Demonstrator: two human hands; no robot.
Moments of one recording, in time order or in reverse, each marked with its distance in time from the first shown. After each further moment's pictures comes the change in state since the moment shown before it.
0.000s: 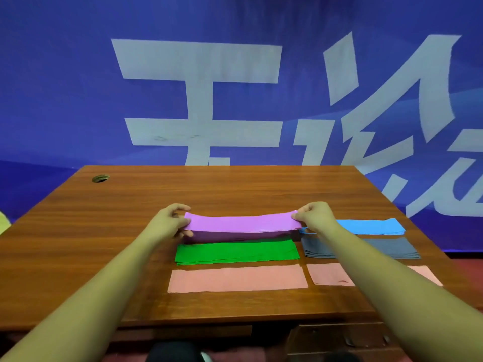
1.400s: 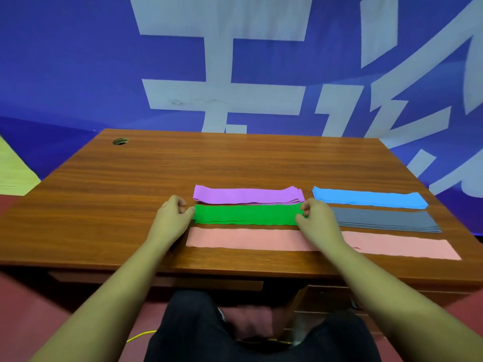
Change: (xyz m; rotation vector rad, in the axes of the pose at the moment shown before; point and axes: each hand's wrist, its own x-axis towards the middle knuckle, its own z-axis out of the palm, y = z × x) left_hand -0.061 -0.059 0.007 0.425 0.304 0.043; right_hand -0.066 0.056 0.045 -0.429 0.035 -0.392
